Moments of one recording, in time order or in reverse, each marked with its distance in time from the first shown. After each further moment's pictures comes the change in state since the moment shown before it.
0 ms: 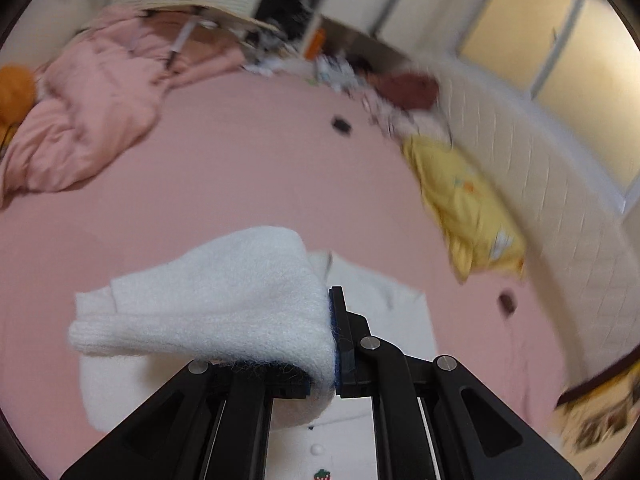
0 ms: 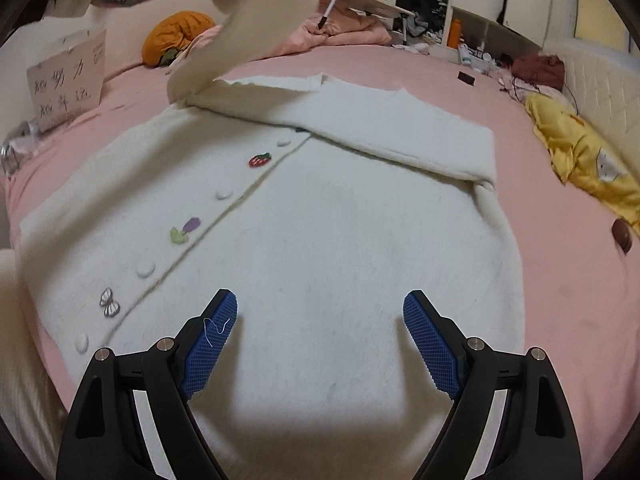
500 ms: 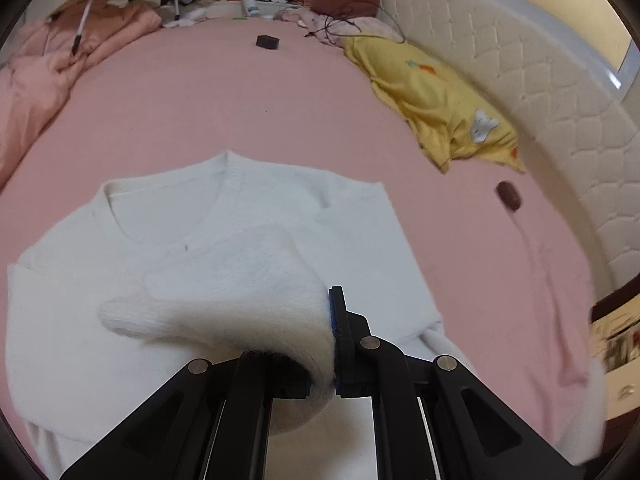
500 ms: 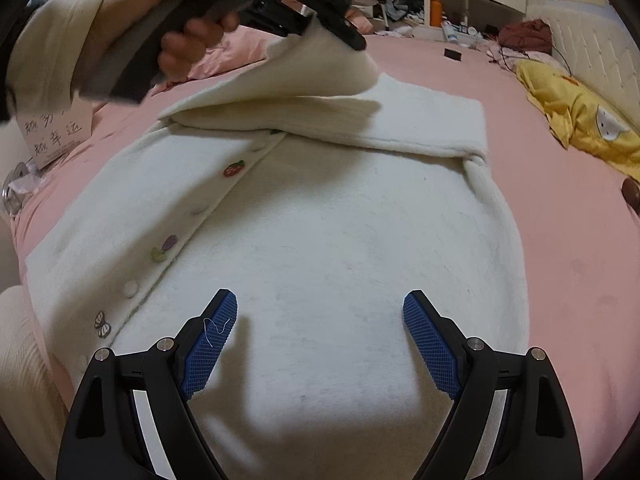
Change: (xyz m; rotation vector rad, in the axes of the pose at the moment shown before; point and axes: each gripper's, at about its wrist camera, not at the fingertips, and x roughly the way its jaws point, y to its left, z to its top) left arm 0.103 -0.098 -0.078 0.203 0.192 -0.007; right arm 0.013 -0.026 0.002 0.123 0.030 0.055
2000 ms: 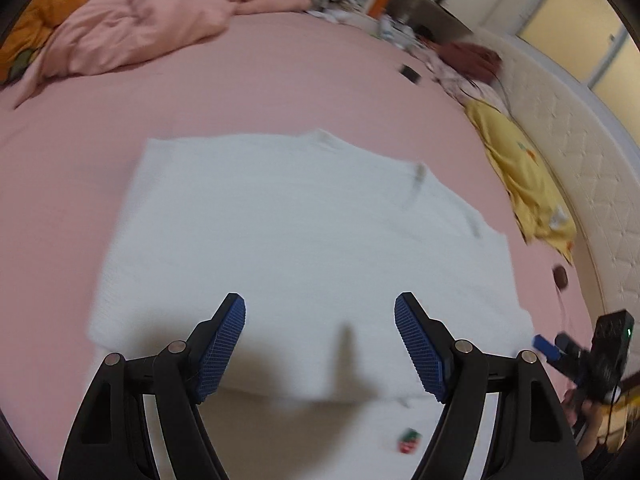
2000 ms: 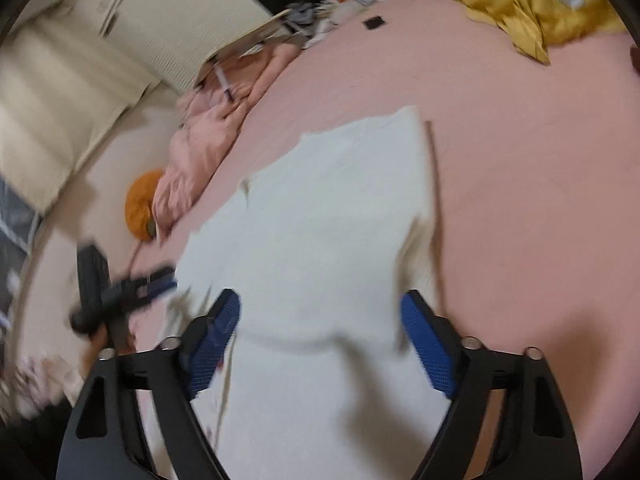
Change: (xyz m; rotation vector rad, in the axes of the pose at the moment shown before) left arm -0.071 0.179 -0.096 -0.400 -0.090 0.091; right arm 0.053 -0.176 0.109 0.593 -0.032 0.357
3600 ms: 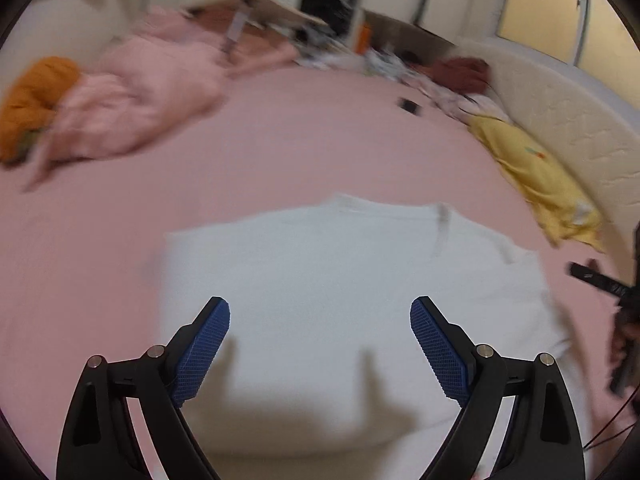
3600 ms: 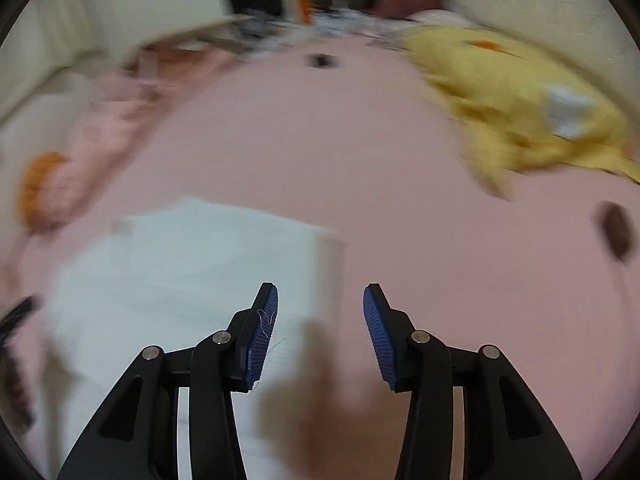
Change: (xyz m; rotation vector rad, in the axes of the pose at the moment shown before) left arm 0.016 -0.021 0.028 0.190 -0.144 0.071; right arm 0.033 0.039 0.080 -0.349 -0.101 -0.383
